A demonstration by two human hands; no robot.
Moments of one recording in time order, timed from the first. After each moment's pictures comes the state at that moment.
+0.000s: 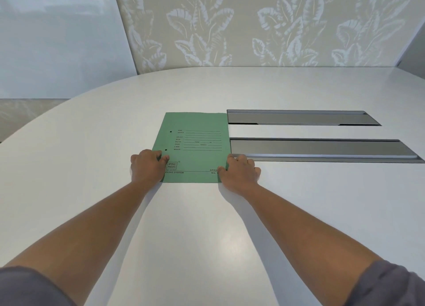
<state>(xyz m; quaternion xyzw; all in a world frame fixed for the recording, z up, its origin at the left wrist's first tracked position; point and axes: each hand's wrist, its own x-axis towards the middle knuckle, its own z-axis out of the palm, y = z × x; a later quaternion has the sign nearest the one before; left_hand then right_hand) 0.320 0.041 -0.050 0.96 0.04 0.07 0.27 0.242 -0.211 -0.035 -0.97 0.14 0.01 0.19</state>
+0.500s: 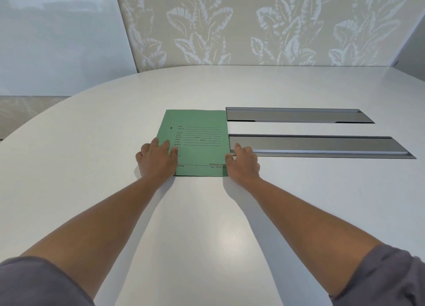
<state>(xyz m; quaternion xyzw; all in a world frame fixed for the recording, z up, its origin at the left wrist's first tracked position) 0.285 0.008 -0.023 0.98 0.01 0.10 0.16 0.230 -0.218 -0.021 -0.93 0.16 -0.06 0.31</state>
